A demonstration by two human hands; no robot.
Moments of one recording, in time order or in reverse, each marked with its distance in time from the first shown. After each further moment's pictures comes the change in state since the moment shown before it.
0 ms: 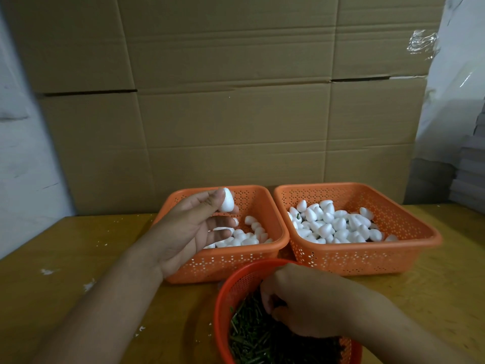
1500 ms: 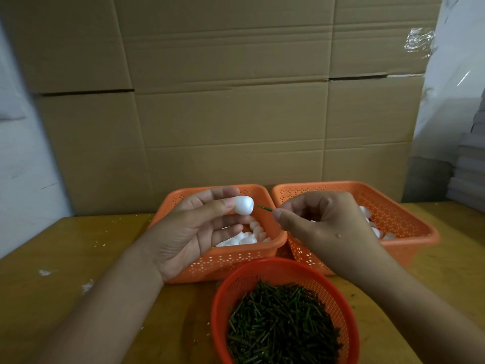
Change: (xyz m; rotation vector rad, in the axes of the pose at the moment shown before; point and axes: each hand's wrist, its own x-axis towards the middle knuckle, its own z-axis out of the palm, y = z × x) left_hand -0.008 0.006 0.014 -0.112 -0.104 -0.024; right_hand -0.016 -0.014 -0.051 0.738 0.829 0.076
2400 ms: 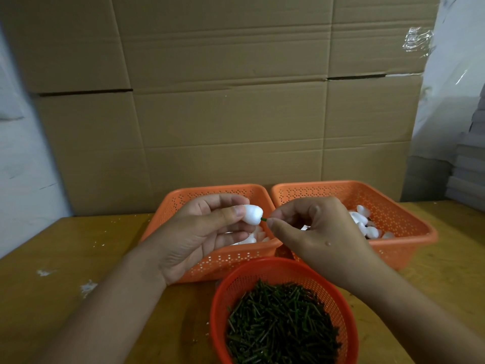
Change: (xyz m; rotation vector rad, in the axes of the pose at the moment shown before) left_hand -0.005 -0.001 0.013 0.143 -0.010 -0.017; right_hand -0.004 0.003 0.005 -0.122 -0.033 -0.007
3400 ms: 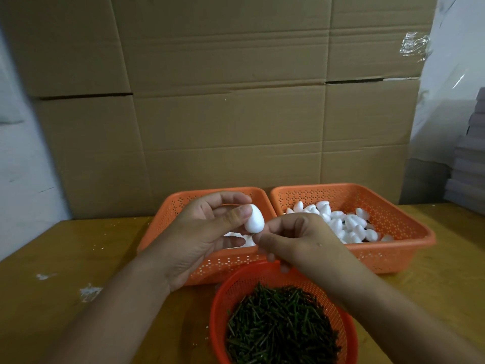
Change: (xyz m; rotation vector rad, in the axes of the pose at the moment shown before) left_hand -0.001 -0.001 0.006 0.130 0.031 0.096; right_hand 0.000 0.007 0.017 0.345 -0.195 0.215
